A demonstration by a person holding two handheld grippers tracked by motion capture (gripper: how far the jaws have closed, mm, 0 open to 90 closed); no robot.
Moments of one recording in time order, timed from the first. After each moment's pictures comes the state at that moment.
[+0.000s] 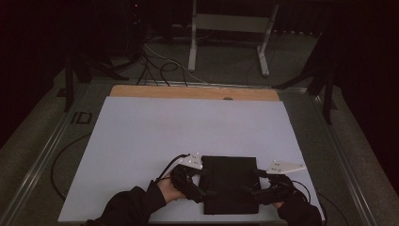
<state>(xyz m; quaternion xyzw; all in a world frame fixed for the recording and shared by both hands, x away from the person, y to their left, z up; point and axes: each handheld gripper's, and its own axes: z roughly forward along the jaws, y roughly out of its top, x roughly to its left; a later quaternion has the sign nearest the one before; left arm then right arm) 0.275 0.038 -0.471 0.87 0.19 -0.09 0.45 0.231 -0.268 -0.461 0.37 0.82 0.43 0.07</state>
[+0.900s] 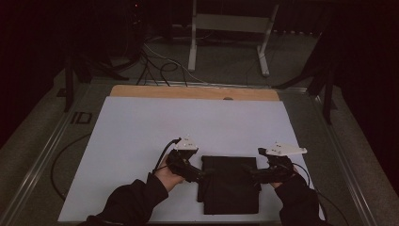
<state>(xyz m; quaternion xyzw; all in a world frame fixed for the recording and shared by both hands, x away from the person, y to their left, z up) 0.297 0.044 -0.447 0.84 0.29 0.02 0.46 0.267 -0.263 -0.433 0.38 0.80 0.42 0.16</state>
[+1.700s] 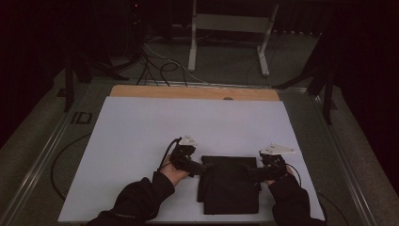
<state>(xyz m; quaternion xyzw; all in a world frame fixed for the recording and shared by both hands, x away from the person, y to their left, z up) 0.324 0.039 -0.492 0.83 0.36 0.01 0.43 0.287 -0.268 -0.481 0.43 0.80 0.37 0.18</state>
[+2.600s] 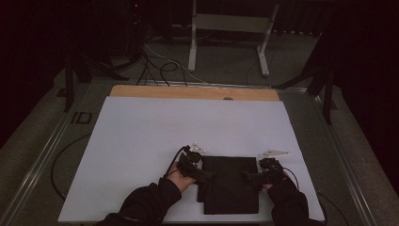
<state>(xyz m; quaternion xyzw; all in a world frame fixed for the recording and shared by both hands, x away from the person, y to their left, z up) 0.316 0.016 -0.518 0.85 0.37 -0.01 0.37 0.289 -0.274 -0.514 0.48 0.81 0.33 0.12</state>
